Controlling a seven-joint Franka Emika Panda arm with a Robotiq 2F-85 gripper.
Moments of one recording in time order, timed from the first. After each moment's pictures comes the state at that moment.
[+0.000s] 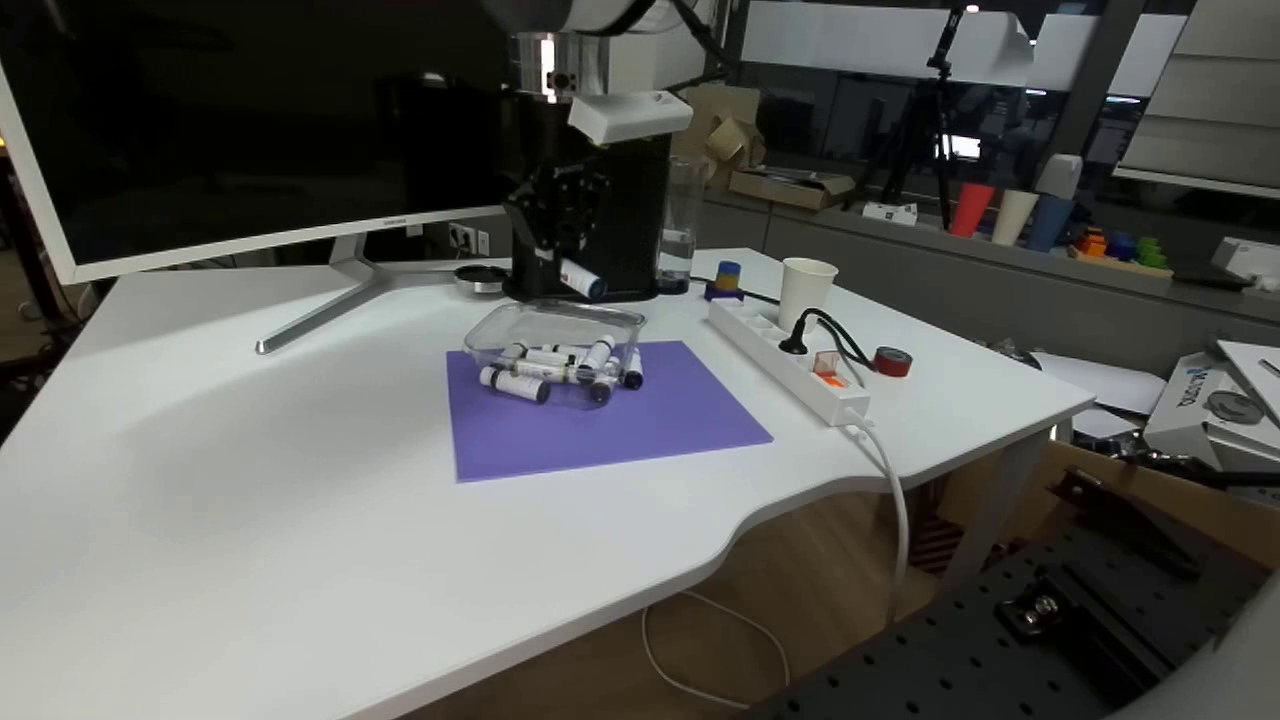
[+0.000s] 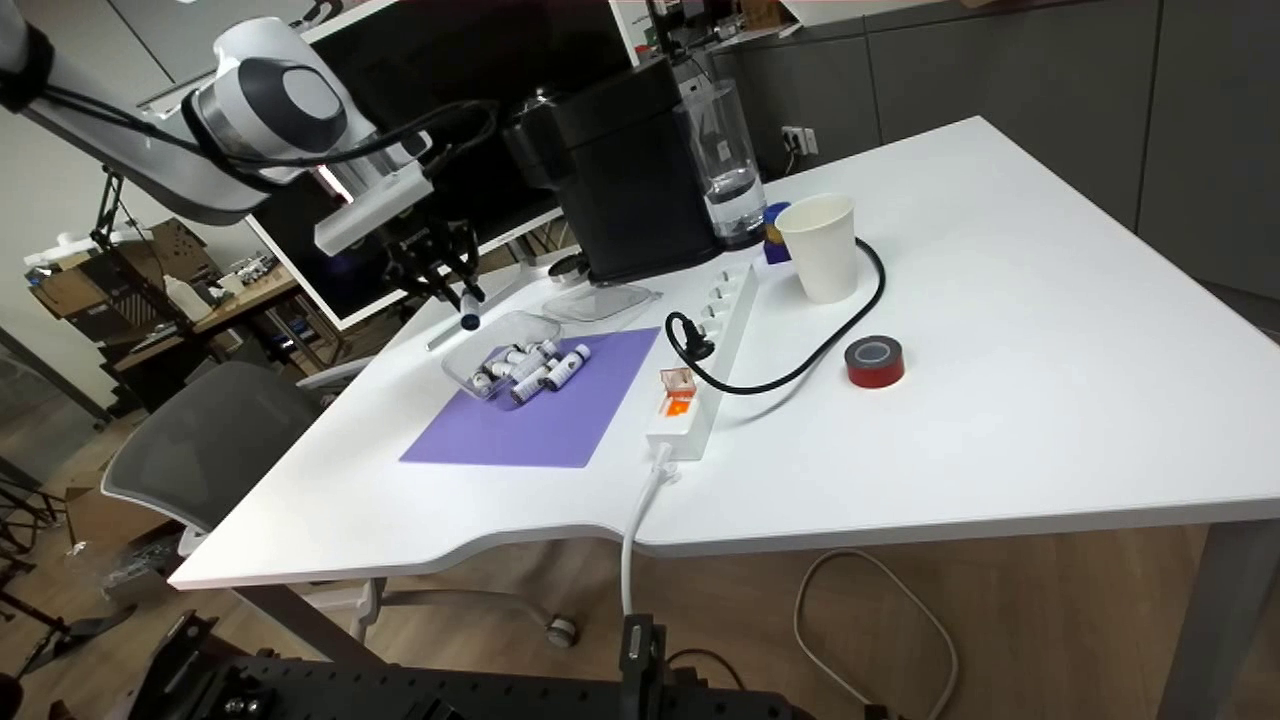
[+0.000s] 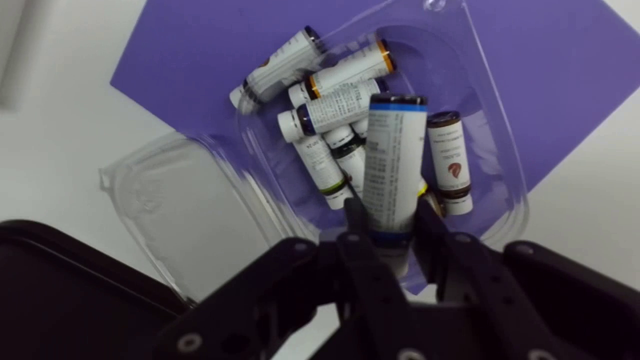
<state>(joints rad) 0.07 0.34 0.05 -2.16 -0.19 2.59 -0.20</state>
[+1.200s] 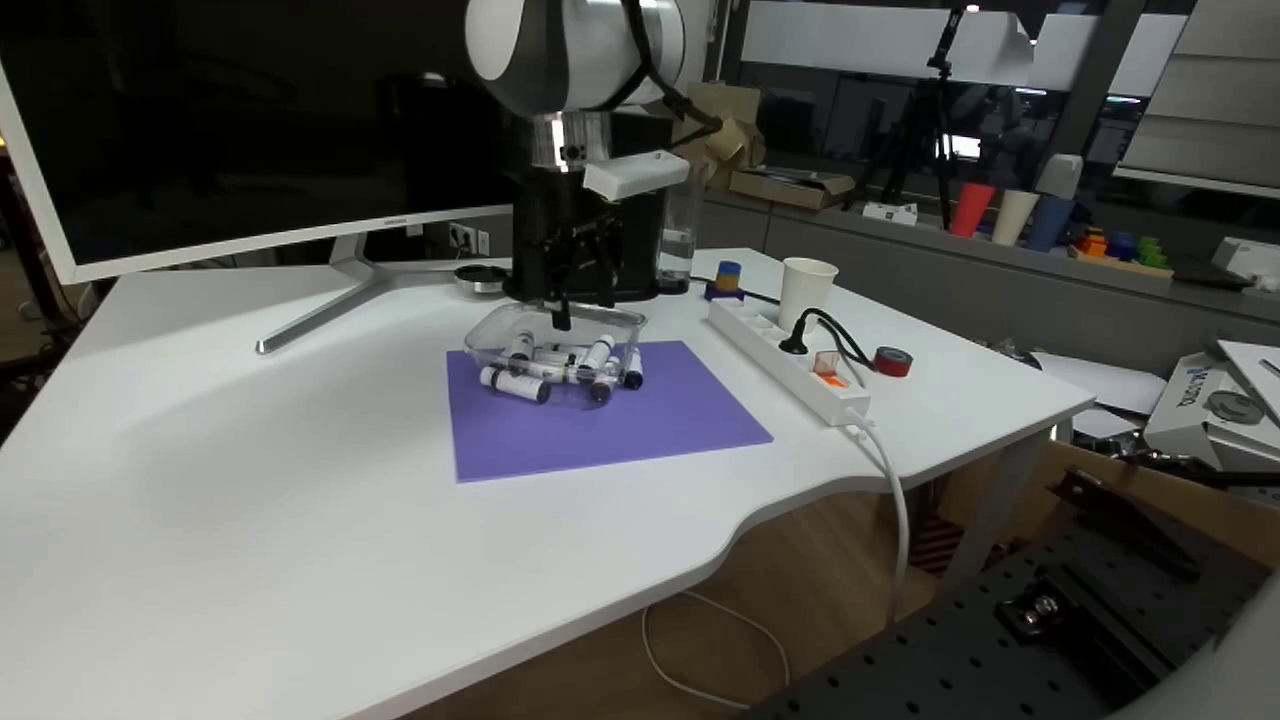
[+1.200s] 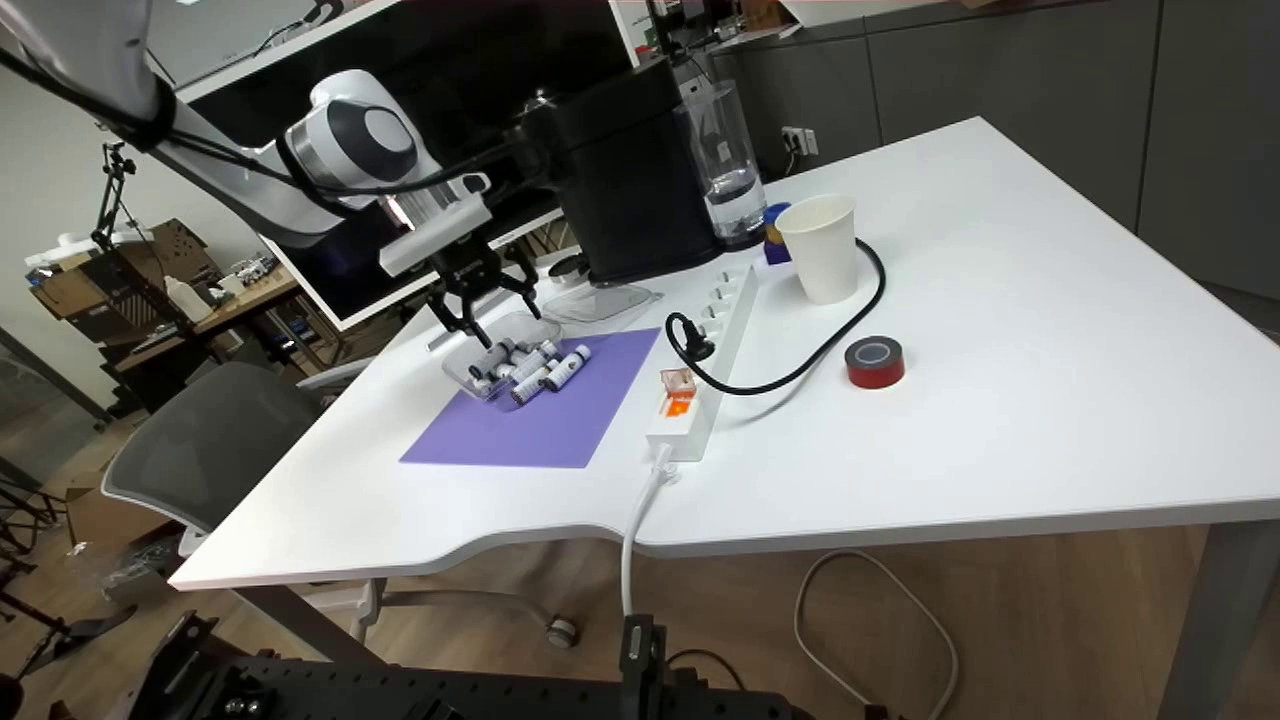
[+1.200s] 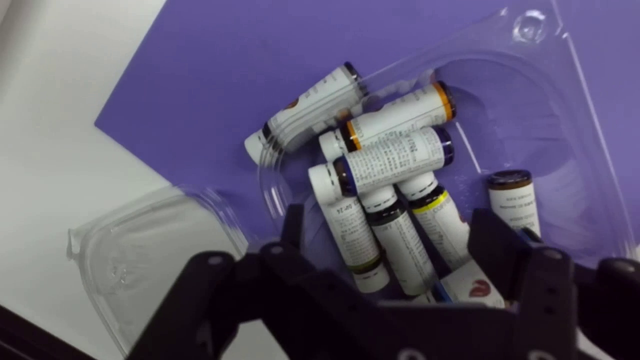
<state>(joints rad) 0.04 0.54 0.03 -1.99 -0.21 2.45 -0.25</state>
